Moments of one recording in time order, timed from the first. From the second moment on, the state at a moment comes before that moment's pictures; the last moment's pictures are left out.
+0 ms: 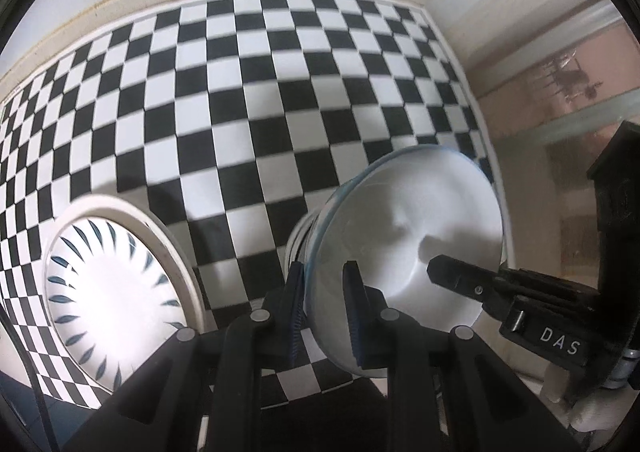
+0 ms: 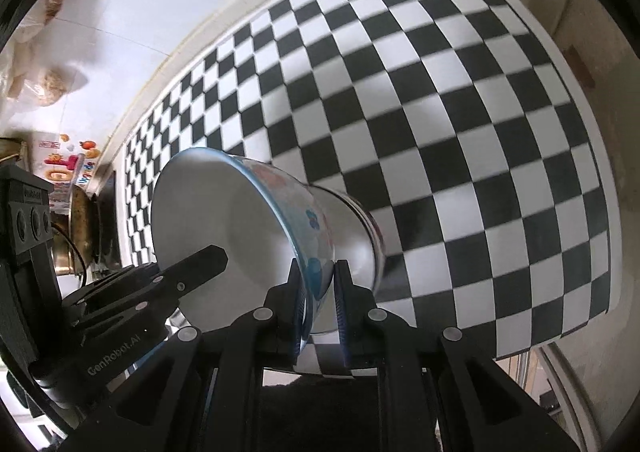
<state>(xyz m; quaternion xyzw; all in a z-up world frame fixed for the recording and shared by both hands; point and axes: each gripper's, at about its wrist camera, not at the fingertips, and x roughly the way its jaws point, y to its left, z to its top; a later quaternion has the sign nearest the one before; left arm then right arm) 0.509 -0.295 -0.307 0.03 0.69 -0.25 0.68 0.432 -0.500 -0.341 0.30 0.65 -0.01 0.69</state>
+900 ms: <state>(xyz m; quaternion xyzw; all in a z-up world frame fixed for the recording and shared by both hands) 0.493 -0.310 -0.336 0.11 0.70 -0.22 0.67 0.442 -0.483 -0.369 0.26 0.70 -0.03 0.67</state>
